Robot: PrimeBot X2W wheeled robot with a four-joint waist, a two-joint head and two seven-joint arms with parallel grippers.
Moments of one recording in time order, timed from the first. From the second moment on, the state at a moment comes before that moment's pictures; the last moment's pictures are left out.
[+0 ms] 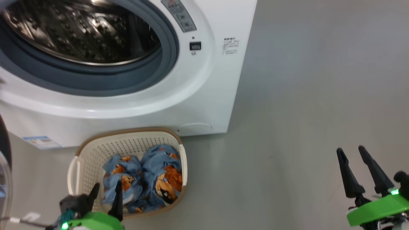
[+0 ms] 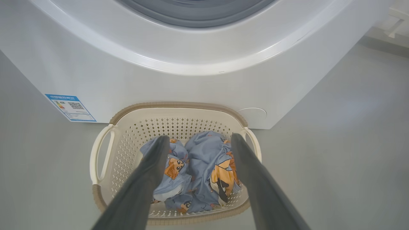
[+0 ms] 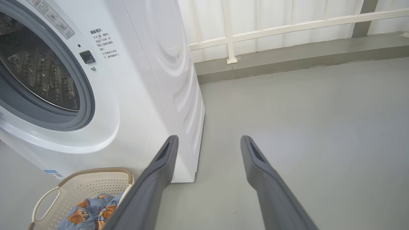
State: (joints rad) left arm -0.17 0.05 -0.04 0.54 -0.26 -0.13 -0.26; right arm -0.03 -0.30 0.03 0.17 0.51 0.13 -0.25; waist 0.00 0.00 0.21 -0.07
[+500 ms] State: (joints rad) left arm -0.53 0.07 -0.02 0.95 -0.18 -0.11 -0.26; right arm -0.21 -0.30 0.05 0.13 0.53 0.13 -0.25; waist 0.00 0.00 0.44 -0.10
